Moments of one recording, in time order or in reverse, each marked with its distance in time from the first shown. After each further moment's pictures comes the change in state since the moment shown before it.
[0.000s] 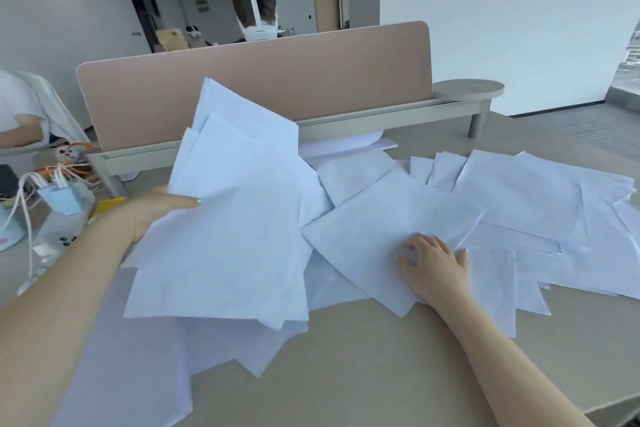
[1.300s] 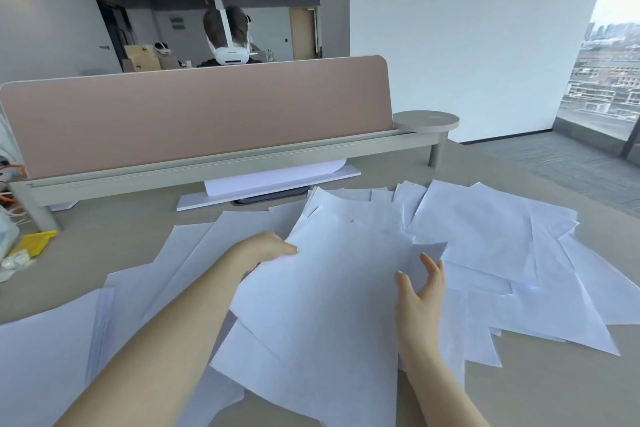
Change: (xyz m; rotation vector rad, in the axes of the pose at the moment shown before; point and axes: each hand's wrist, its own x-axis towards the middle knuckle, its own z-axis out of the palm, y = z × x) left_hand 0.022 0.052 0.217 0.459 -0.345 -0.023; right_hand -0.001 0.005 -0.017 1.177 0.318 0.394
